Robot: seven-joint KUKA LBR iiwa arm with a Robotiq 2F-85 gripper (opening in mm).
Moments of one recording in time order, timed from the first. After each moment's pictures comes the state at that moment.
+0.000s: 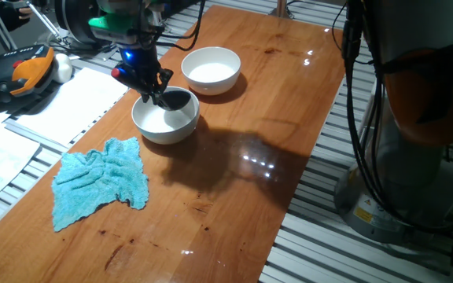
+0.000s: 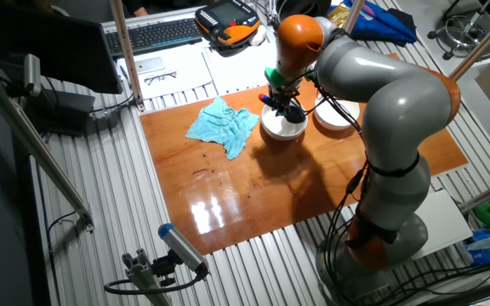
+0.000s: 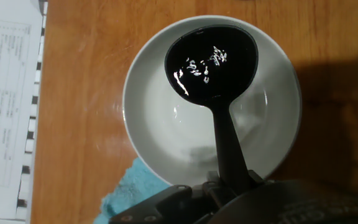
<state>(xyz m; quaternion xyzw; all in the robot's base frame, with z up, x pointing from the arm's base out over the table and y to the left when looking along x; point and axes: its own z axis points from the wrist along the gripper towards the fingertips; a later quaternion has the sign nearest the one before) 0.561 0.070 0.176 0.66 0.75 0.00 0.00</state>
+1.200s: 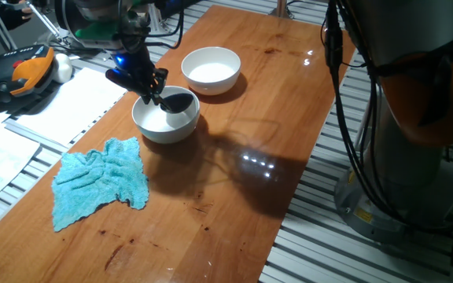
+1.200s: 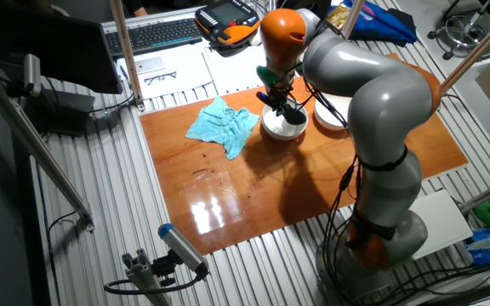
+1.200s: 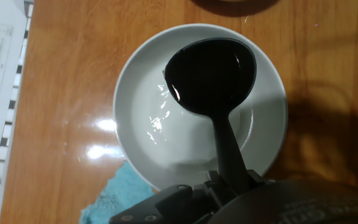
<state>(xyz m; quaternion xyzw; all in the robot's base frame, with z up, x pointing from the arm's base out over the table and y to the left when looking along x) 0.561 0.070 0.177 0.65 0.76 -0.07 -0.01</state>
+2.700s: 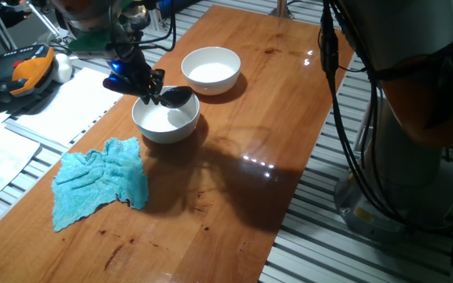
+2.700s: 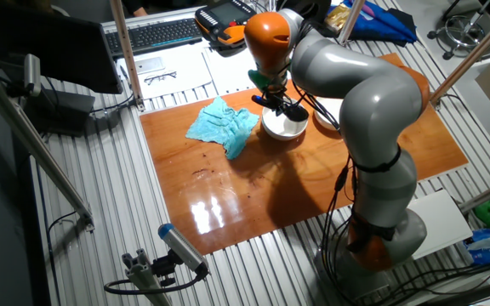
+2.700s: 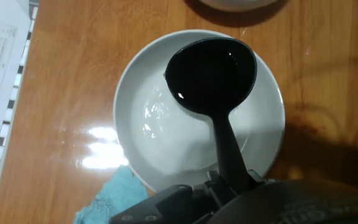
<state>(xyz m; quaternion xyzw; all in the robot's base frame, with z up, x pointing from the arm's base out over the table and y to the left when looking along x) 0.560 0.075 0.180 0.63 0.77 -0.12 0.03</state>
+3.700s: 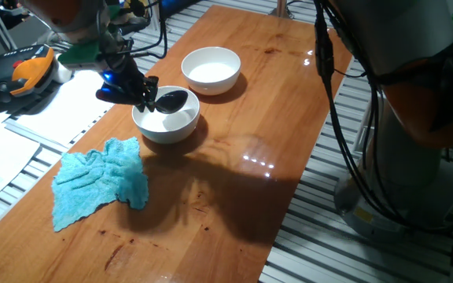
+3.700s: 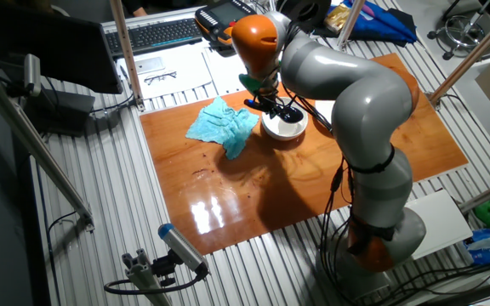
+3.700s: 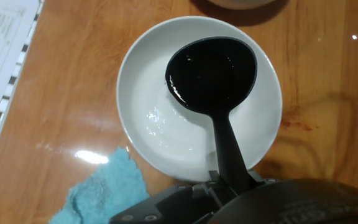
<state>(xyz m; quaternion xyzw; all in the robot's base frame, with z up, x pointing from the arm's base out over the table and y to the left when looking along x) 0.556 0.101 0.178 0.59 0.79 -0.13 0.03</state>
